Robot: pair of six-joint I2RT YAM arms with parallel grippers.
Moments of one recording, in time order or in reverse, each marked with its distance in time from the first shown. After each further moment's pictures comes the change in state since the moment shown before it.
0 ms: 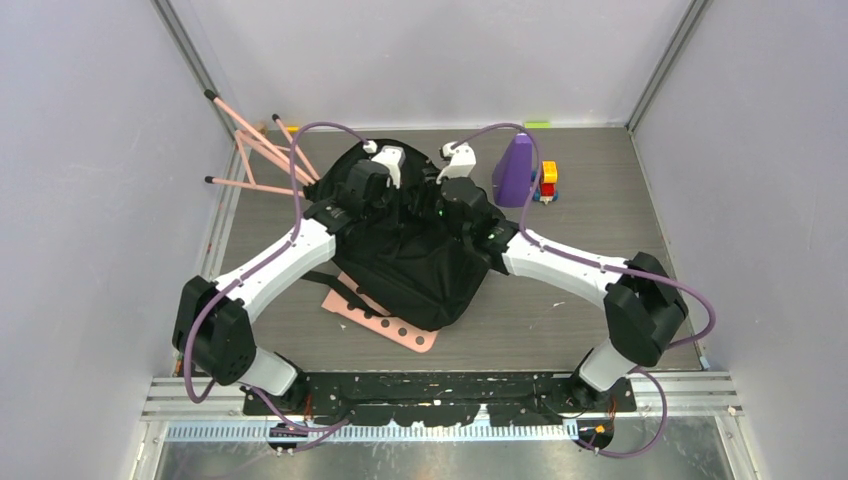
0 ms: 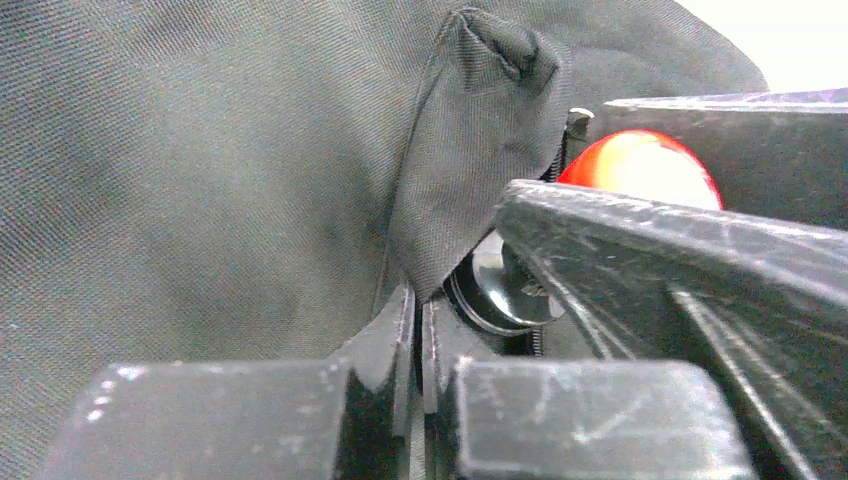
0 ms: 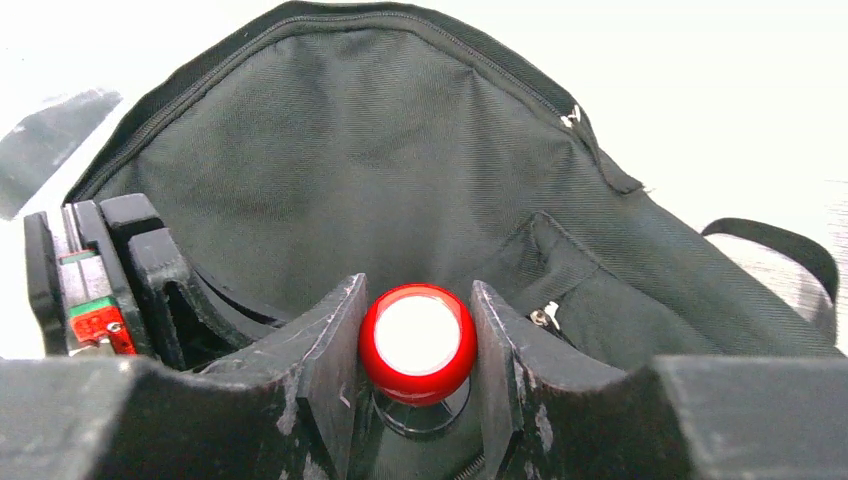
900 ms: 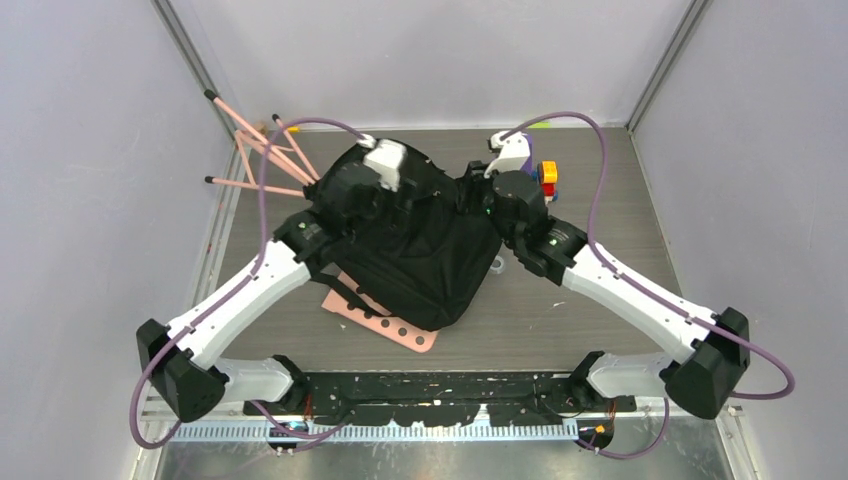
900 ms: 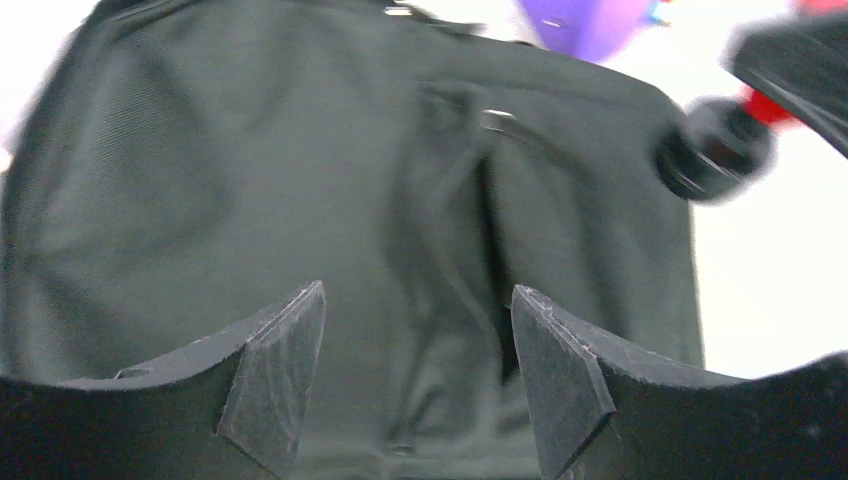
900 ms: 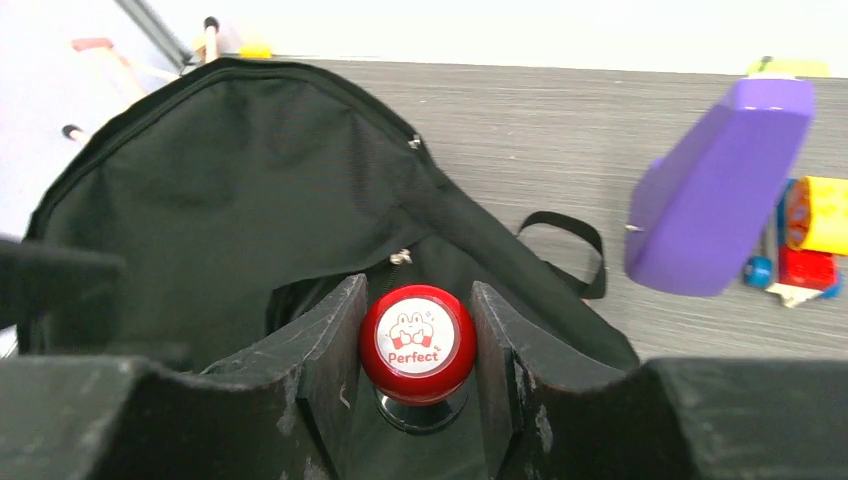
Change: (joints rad) left arm -0.193 -0.207 0.060 -0.100 -0.159 0.196; right arm -0.053 -0.352 -0.046 -0.295 0.096 -0.117
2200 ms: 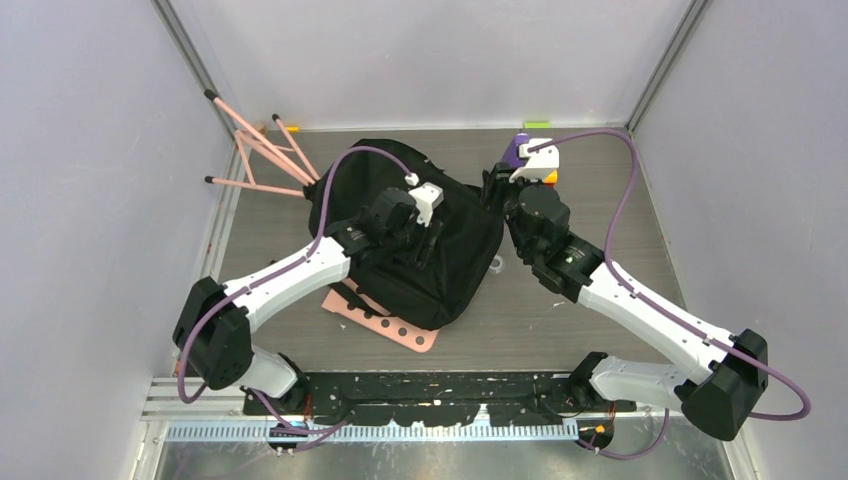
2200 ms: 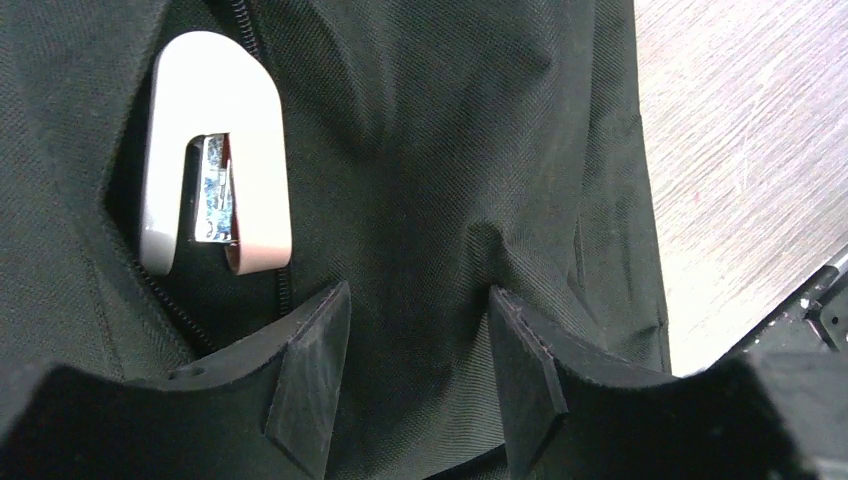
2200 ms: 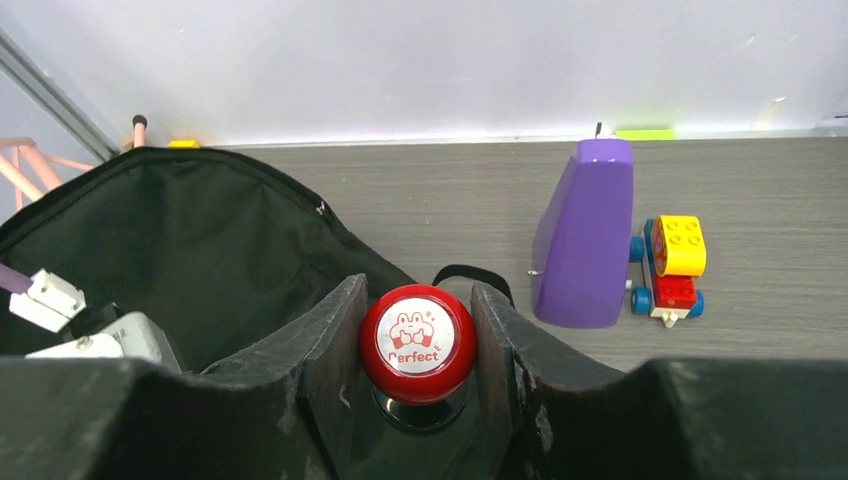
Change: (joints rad) left arm 0.026 0.191 -0.146 0.081 0.306 -0.093; right arm -0.014 -0.102 -0.113 0.181 0.161 -0.121
